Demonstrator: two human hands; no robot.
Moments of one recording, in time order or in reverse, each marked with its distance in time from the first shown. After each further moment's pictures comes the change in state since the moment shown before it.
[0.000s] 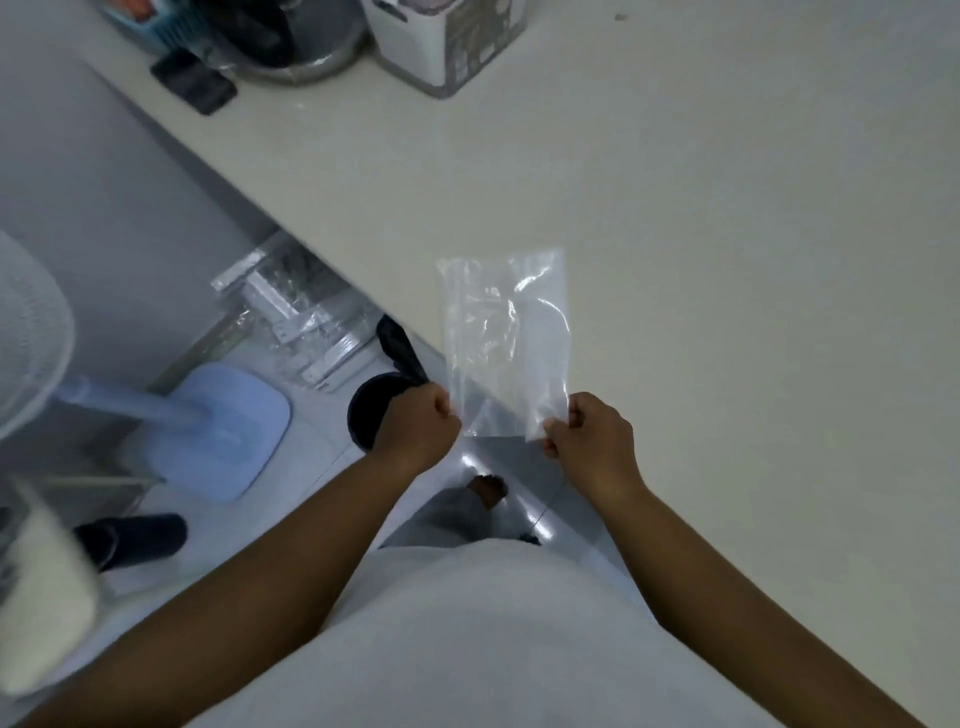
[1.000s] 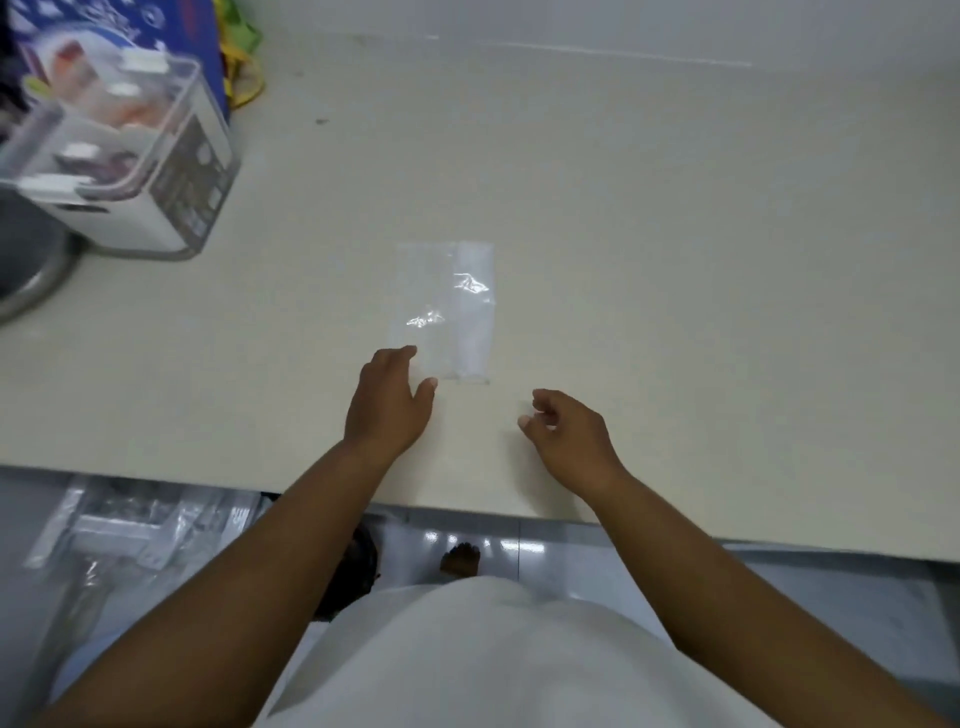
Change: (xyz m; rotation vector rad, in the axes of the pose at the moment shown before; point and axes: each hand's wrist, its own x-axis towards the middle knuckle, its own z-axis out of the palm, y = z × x) left_hand 0.092 0.145 0.021 0.223 -0.071 0.666; right_hand 0.001 0.020 -0.070 0.165 0.337 0.168
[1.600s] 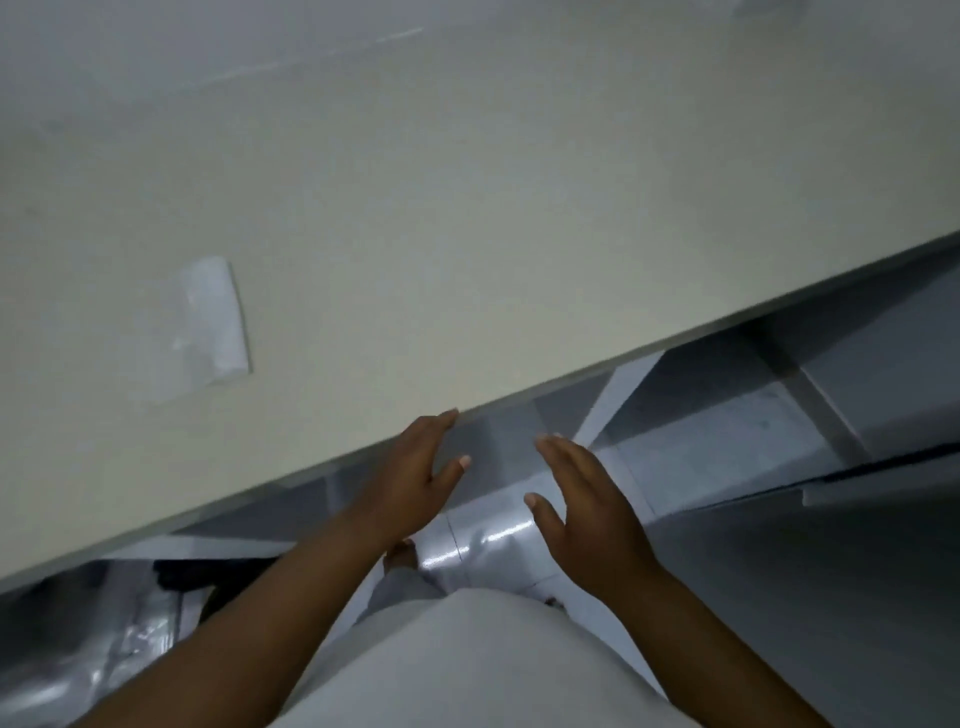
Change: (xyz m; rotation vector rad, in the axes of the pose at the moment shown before) left_hand -0.214 0.178 0.142 -0.049 -0.487 0.608; right_hand -0.264 0.224 -0.108 -0.160 0.388 -0.110
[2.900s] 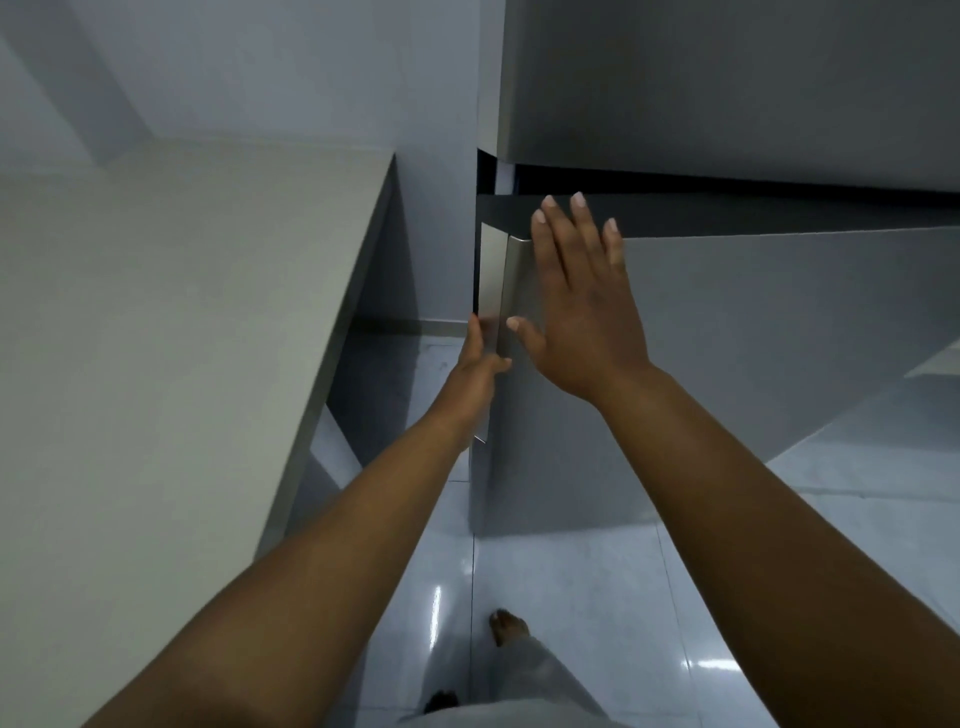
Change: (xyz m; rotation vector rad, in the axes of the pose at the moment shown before) left_hand 0.058 0.300 0.163 -0.484 -1.019 0.219; right_hand -0.127 0.017 -0.203 -0.910 0.848 0.789
